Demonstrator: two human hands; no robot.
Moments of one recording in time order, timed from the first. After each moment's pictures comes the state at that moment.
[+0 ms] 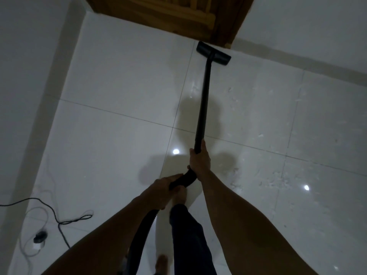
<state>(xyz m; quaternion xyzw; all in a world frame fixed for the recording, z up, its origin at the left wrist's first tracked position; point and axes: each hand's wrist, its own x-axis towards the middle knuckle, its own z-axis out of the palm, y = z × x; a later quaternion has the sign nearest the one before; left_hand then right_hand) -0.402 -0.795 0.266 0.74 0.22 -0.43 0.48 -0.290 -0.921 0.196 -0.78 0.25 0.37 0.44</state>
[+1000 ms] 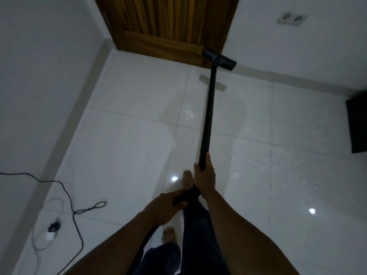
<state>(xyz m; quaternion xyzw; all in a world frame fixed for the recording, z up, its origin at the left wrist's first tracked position) -0.685 -0.848 0.386 0.81 0.08 -0.37 0.44 -0.576 -0.986 0.334 -0.83 0.15 0.23 0.48</state>
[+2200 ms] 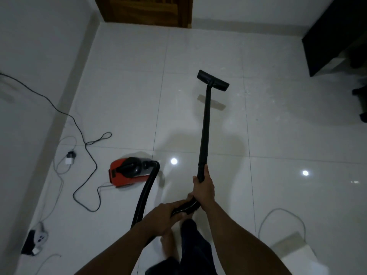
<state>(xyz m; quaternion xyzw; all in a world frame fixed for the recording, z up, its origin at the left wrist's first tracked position) -1.291 -1.046 0.425 0.81 0.02 -0.40 0.43 -1.206 -1.201 0.385 -0.79 0.25 0.28 0.48</state>
